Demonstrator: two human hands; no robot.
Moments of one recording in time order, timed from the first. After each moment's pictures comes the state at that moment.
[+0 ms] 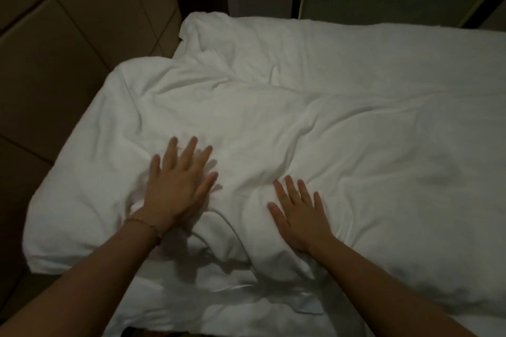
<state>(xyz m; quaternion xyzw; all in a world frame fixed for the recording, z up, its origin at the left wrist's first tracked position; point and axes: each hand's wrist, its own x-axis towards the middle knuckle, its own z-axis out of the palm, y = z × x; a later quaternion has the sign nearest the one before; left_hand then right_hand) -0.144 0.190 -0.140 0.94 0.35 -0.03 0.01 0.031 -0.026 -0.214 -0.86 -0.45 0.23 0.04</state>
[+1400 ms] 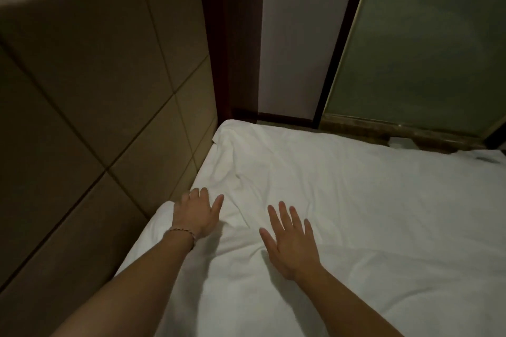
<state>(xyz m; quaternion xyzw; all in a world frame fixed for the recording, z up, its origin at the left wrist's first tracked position) 0.034 0.491 -0.052 0.86 0.50 -0.06 0.14 0.176 0.298 -0.064 -0.85 -0.50 0.16 0.05</state>
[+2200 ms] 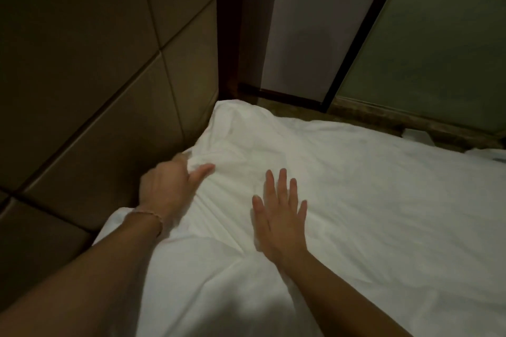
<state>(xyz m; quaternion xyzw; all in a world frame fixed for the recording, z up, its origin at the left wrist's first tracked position) 0.061 0.655 -0.126 0.84 0.52 0.11 0.11 0.205 0.475 -0.162 -0.87 -0.43 0.15 0.16</state>
